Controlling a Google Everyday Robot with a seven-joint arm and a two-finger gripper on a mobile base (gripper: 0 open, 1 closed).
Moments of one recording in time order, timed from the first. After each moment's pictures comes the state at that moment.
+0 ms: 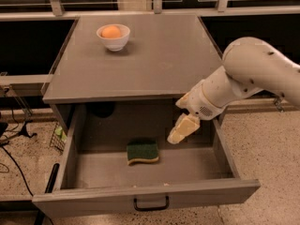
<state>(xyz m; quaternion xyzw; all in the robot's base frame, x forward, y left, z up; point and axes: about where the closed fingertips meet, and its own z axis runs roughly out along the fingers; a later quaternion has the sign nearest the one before) 0.527 -0.095 0.784 -0.59 0.76 0.14 0.24</state>
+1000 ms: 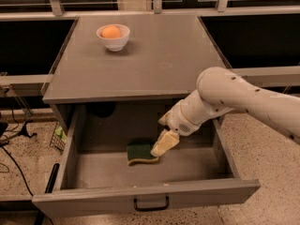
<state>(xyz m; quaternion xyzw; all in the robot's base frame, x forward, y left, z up) 0.531 -0.044 0.707 -0.60 0.75 0.18 0.23</state>
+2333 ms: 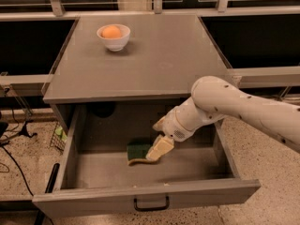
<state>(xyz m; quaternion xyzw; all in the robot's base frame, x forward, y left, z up) 0.526 -0.027 0.685 -0.60 0.74 0.20 0.23</state>
